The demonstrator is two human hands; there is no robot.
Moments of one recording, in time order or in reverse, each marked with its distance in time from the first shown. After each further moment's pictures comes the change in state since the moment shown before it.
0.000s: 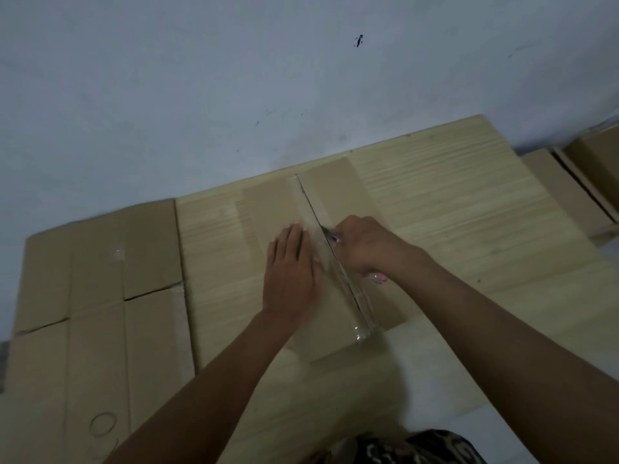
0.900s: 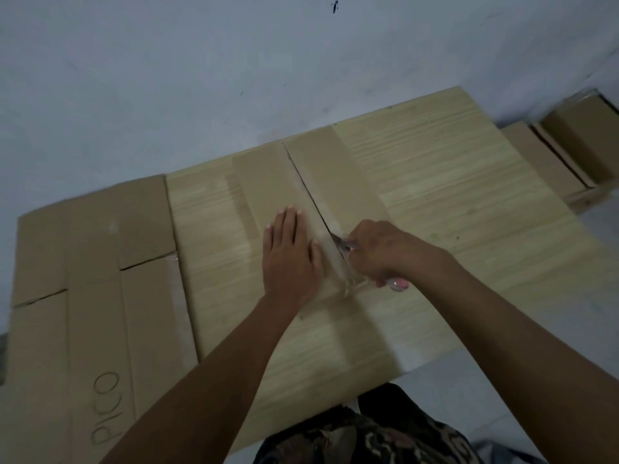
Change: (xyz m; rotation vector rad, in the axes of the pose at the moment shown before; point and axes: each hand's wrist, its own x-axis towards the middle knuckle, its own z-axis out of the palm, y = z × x) left_hand -0.046 0.028 0.002 0.043 -0.058 -0.083; right_hand -0.058 0.051 0.042 0.038 -0.053 0.063
